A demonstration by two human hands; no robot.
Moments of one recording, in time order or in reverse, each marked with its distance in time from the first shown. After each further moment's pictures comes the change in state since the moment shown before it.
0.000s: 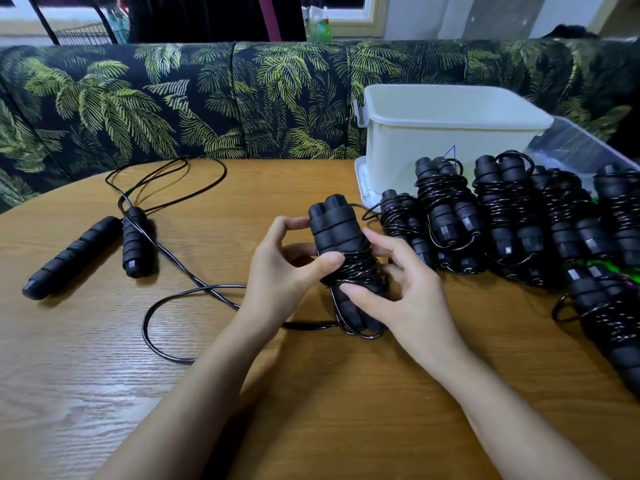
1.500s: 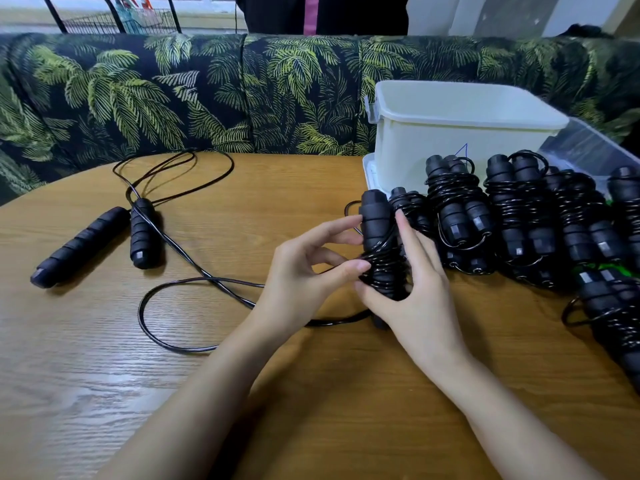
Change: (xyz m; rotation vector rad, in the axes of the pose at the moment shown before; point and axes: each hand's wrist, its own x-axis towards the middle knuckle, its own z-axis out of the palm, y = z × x) left_hand -0.004 0.003 0.008 -0.004 -0.140 0.155; right_hand 0.001 0.012 0.009 -0.238 0.147 -0.072
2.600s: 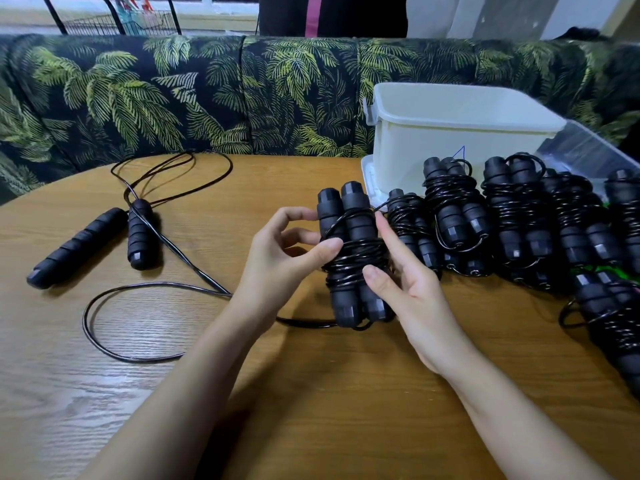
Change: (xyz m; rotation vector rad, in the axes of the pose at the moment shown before) left_hand 0.006 0.005 -0.018 -0.112 0.105 -0.151; right_hand 0.005 -0.005 -0.008 0.521 -0.312 0.133
